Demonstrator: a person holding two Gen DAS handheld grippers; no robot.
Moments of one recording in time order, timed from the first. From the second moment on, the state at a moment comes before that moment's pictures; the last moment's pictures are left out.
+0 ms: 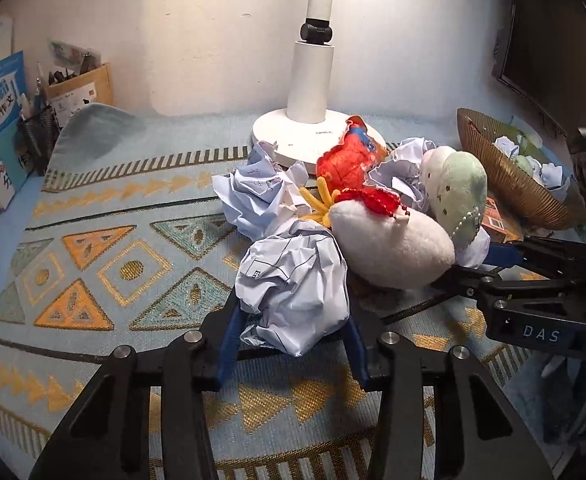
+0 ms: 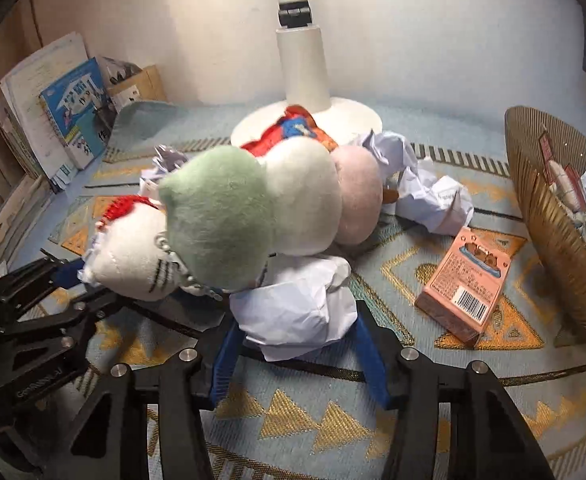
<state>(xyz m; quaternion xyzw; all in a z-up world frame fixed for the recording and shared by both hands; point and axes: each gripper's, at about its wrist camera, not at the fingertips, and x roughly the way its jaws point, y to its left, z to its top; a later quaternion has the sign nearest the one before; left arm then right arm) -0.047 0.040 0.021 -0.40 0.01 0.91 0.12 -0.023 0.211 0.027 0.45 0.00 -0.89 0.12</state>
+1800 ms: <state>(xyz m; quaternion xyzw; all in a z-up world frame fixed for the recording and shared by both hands) 0.047 0.042 0.030 -0.39 0.02 0.92 0.05 0.118 0.277 0.047 0.38 -0.01 -0.92 0.10</state>
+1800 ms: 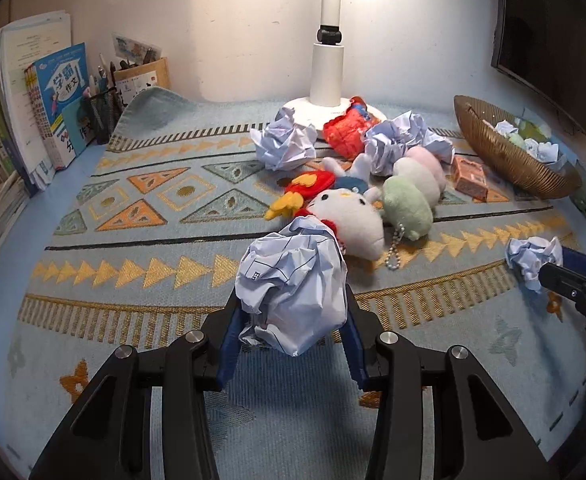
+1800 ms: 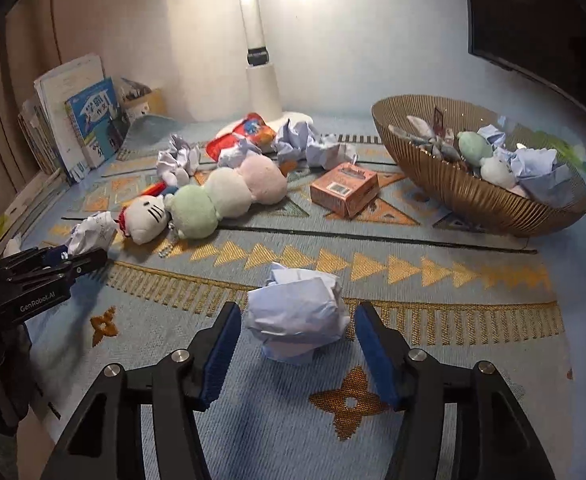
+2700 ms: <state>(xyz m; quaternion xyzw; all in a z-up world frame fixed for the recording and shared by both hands) 0.038 0.137 0.075 -0.35 0.07 0.92 0.12 0.100 0.324 0.036 0.44 -0.12 -0.87 0.15</state>
